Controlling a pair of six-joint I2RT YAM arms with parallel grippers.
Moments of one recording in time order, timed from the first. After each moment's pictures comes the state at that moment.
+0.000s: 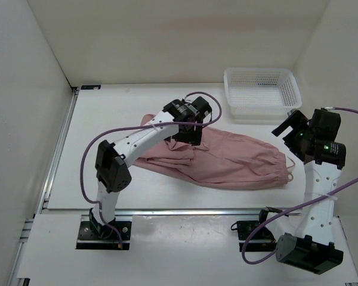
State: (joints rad) left arm -0.87 1.98 1.99 -1.26 -0.37 -0.65; right arm -0.25 0.98 1.23 -1.00 -0.10 0.52
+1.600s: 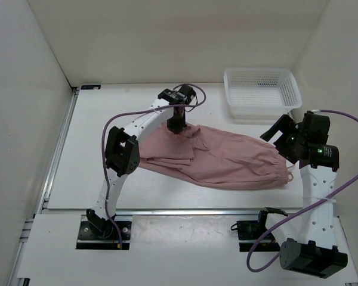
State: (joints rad) left arm -0.65 2.25 2.14 -1.14 -0.22 -0.62; right arm -0.16 0.94 1.16 -1.00 -0.17 0.53
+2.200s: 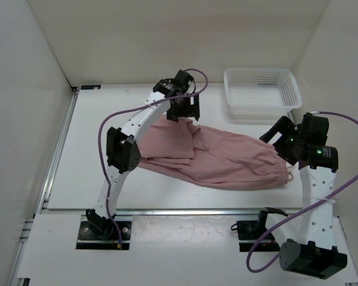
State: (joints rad) left arm -0.61 2.34 2.42 -1.10 0.02 -0.53; right arm -0.16 0.94 1.14 -1.00 -0.17 0.54
